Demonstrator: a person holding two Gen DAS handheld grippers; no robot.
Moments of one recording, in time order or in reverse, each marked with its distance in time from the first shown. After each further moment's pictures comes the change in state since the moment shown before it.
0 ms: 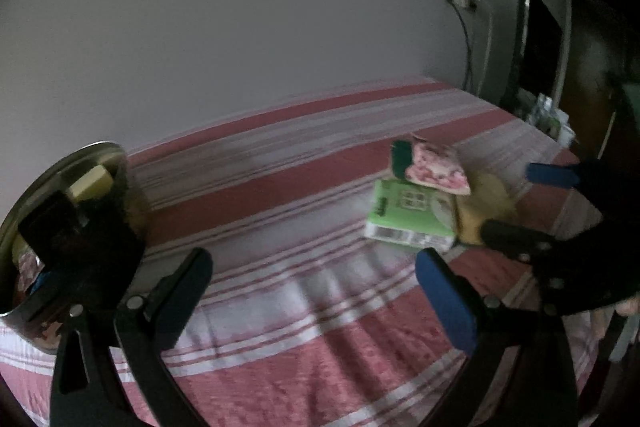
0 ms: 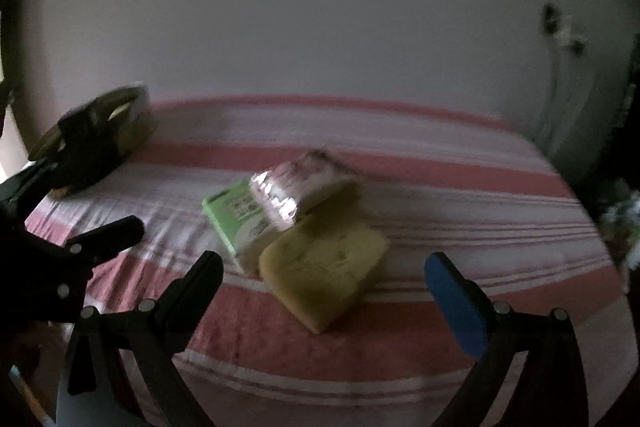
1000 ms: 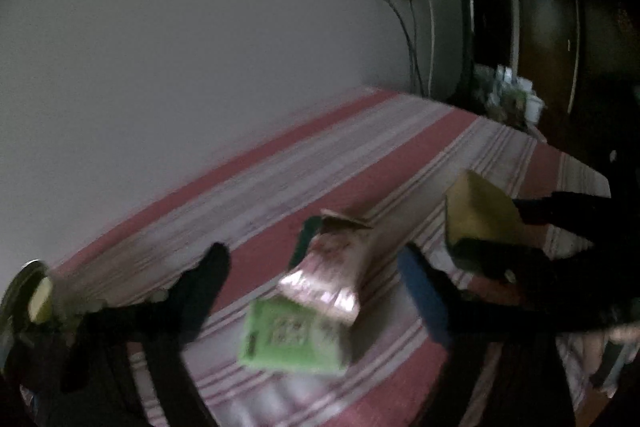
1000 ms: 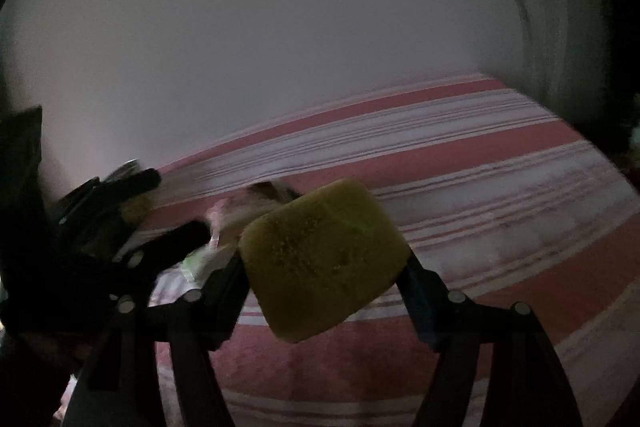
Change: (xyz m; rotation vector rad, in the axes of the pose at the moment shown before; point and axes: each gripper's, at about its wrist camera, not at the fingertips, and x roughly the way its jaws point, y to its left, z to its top) left arm 0.055 -0.078 0.081 0.192 0.002 -0.100; right arm -0.005 -0.083 -0.004 0.289 -0.068 0.140
